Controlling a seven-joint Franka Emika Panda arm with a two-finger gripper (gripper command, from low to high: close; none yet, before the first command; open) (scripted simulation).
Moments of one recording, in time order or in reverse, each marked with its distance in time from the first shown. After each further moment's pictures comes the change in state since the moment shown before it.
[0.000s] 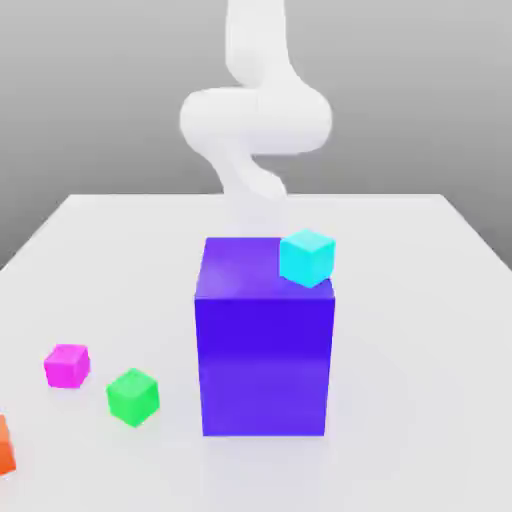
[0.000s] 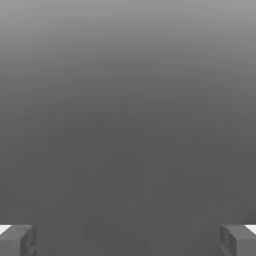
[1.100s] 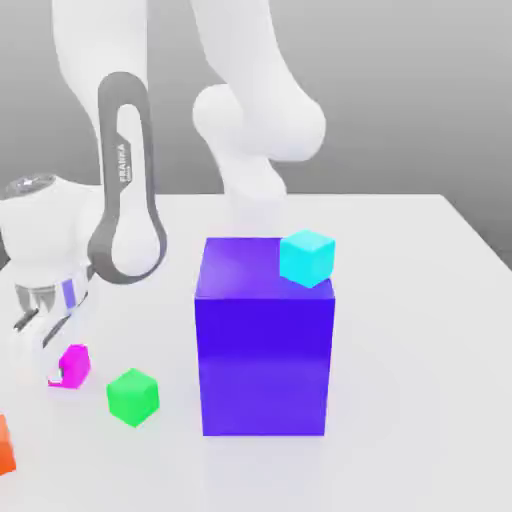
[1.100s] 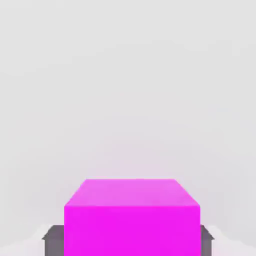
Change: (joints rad) arm -0.636 1.021 -0.073 -0.363 0.201 0.664 0.631
